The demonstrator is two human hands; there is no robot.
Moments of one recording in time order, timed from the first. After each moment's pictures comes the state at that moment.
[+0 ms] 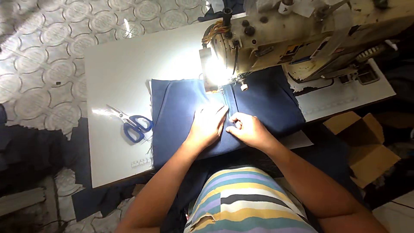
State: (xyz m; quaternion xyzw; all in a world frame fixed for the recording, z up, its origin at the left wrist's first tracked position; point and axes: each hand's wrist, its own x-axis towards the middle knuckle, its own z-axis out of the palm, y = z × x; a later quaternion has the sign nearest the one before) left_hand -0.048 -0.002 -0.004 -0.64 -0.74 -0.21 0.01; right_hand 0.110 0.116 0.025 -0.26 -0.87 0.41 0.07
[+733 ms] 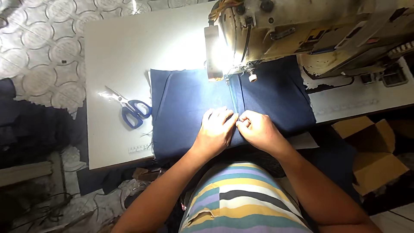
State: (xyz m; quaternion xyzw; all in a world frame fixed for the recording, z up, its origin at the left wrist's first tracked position) left_hand 0.000 -0.024 -0.008 -0.61 -0.76 -0.24 0.02; right_hand 0.127 0.114 0.029 -0.27 -0.89 0.37 0.06
